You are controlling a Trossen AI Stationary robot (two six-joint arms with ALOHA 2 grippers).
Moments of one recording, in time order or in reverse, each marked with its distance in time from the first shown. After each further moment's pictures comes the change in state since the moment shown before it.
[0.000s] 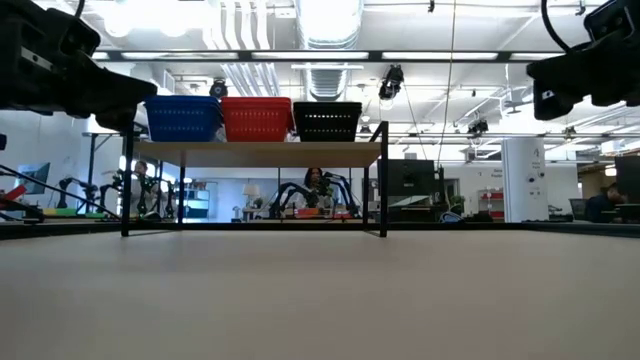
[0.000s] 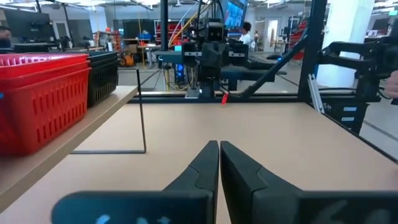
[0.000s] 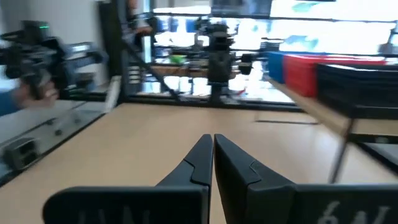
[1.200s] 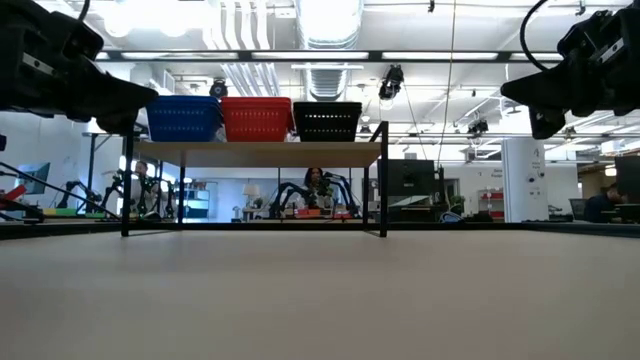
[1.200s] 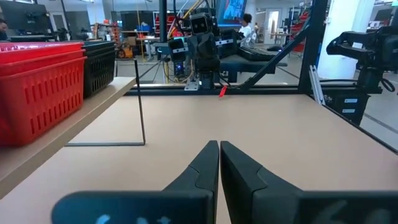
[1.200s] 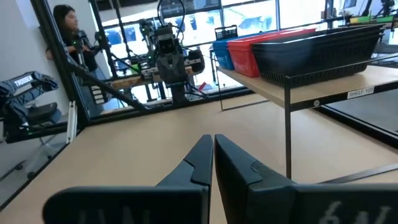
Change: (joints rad) left arm 0.000 0.043 -0.002 0.010 0.003 0.000; right arm -0.226 0.017 -0.001 0.002 -0.032 0.201
